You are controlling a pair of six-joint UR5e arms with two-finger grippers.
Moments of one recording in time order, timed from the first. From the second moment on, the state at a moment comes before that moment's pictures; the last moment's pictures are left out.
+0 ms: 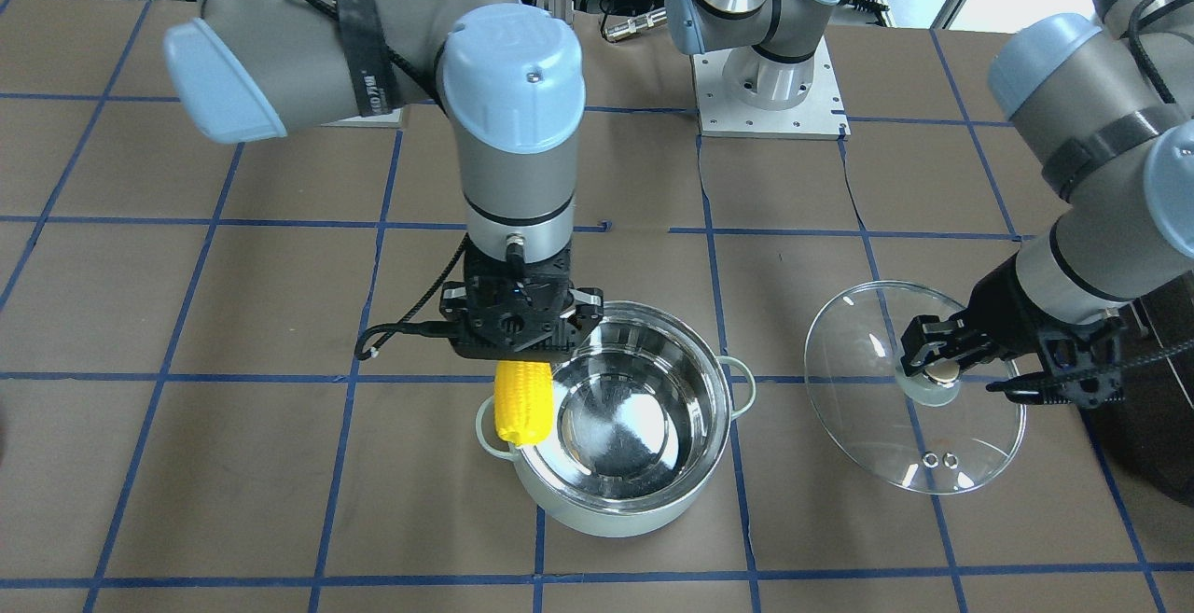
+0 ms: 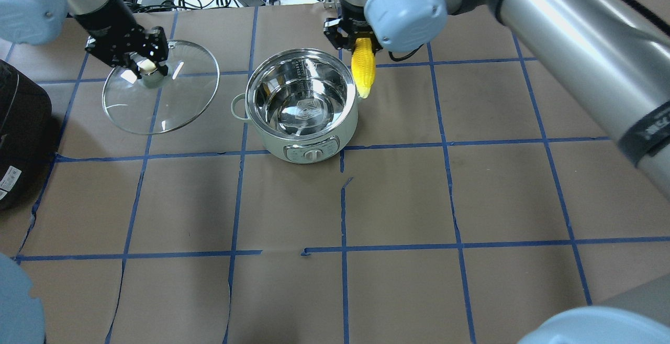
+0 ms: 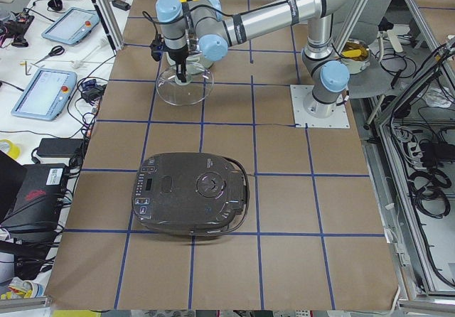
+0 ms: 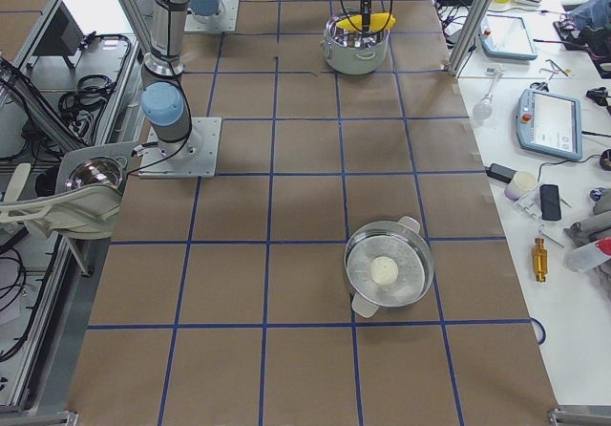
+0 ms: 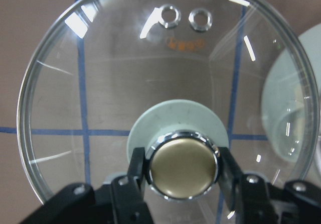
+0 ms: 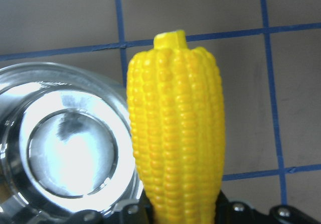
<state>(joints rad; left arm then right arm) -1.27 -1.87 -1.55 -1.32 1.53 0.23 1.96 -1.11 1.25 -1.85 -1.65 0.39</state>
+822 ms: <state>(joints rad) -1.15 -1.92 -1.83 -0.99 1.52 0.36 2.05 -0.92 1.16 -1.86 -1.63 0.38</state>
